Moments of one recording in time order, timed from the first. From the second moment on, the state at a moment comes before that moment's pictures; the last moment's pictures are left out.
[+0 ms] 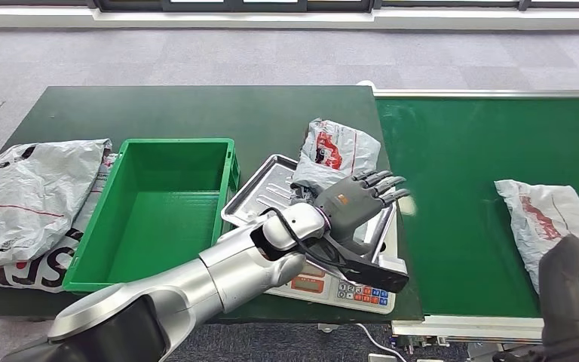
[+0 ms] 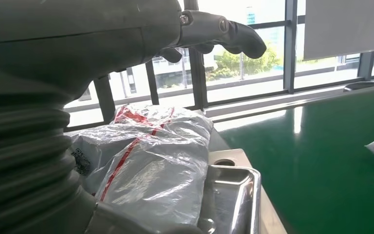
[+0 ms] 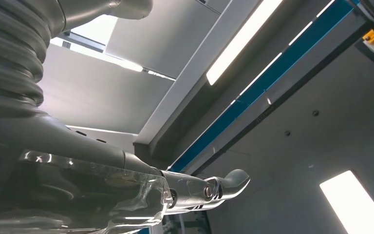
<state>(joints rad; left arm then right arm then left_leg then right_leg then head) -0.94 -0.37 -0.89 -0.66 -0.79 0.20 -0.10 0.12 0.27 0.14 -2.49 0.92 -0.69 -0.64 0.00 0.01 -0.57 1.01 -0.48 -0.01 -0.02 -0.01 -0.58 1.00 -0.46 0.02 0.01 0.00</state>
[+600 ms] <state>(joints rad) -0.99 -0.37 -0.97 -0.54 -0.73 0.20 -0.05 0.11 0.27 0.15 -2.45 0.90 -0.69 -0.67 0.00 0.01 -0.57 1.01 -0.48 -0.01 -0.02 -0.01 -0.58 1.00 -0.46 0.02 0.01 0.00</state>
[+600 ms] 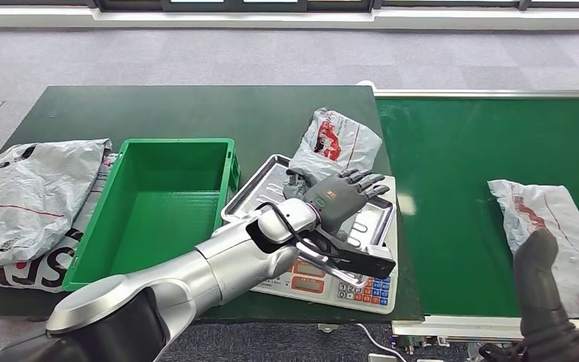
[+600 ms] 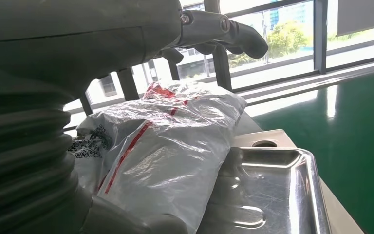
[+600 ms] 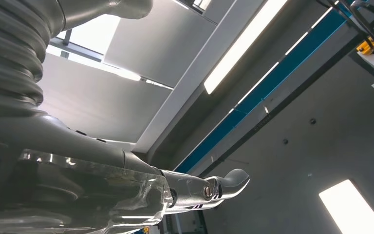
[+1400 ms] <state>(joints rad) -1.00 -0.37 -1.00 -0.42 -0.71 0.08 0.00 0.10 0.27 0.20 -2.38 0.91 -0.69 -0.67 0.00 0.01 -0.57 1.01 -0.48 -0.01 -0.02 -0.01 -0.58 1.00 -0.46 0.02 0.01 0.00</state>
